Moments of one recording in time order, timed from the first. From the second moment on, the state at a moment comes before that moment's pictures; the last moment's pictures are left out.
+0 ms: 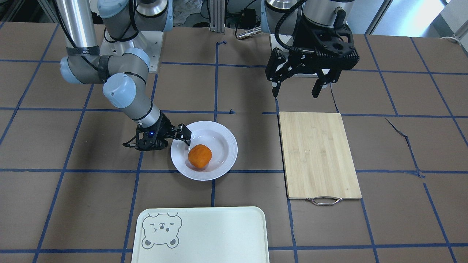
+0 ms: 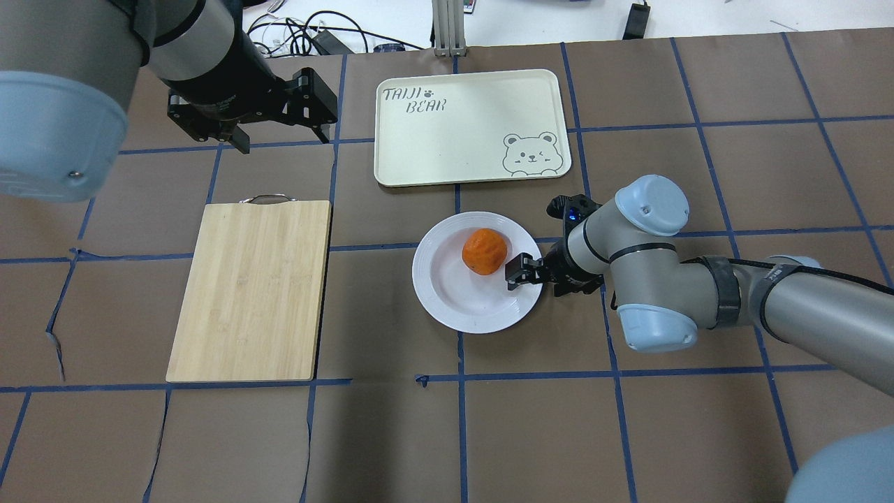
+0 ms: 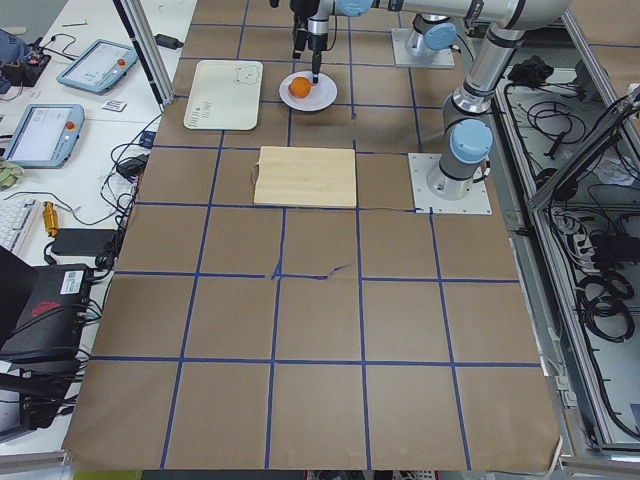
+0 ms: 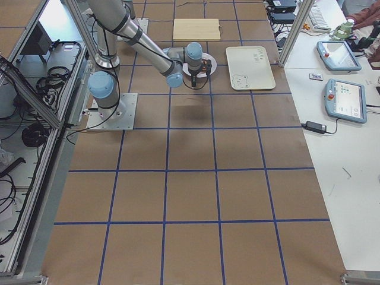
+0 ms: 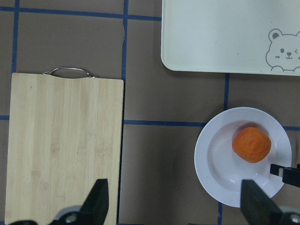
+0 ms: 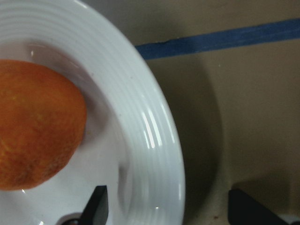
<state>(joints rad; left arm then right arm) -1.67 -1.54 -1.58 -1.41 1.55 -0.17 1.61 -1.26 2.22 -2.59 -1.20 0.14</state>
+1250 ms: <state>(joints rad) -1.67 -1.53 -1.59 -1.40 1.56 -0.16 1.64 -1.27 2.20 -2.68 -1.20 0.31</state>
